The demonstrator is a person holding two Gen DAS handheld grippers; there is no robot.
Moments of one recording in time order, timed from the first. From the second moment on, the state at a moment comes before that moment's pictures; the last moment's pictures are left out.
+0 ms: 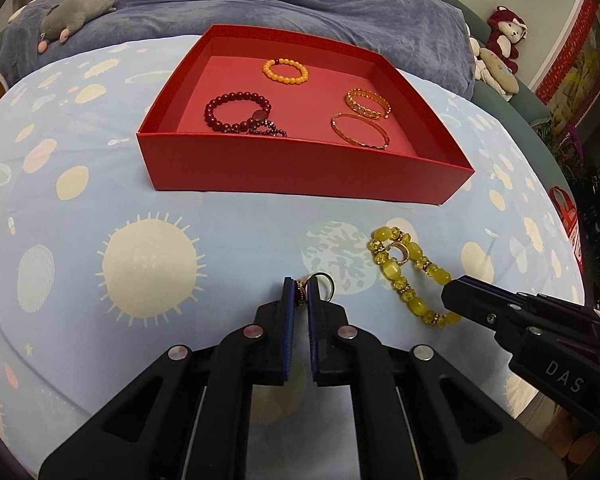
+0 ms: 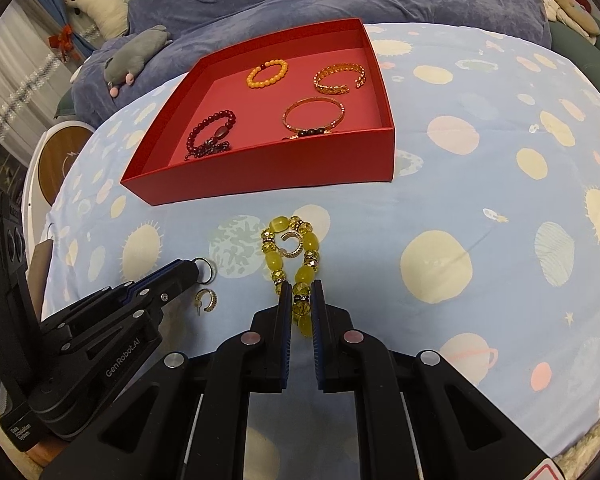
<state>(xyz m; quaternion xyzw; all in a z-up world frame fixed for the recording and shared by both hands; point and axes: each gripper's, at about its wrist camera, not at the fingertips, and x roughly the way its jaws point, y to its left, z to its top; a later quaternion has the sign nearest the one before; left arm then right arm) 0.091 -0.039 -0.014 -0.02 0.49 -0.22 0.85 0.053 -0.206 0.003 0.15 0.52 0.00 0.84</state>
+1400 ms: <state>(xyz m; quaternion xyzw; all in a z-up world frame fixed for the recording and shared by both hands) 0.247 -0.065 0.077 -0.01 0.43 -0.23 0.87 0.212 -0.209 0.104 0.16 0.42 0.08 0.89</state>
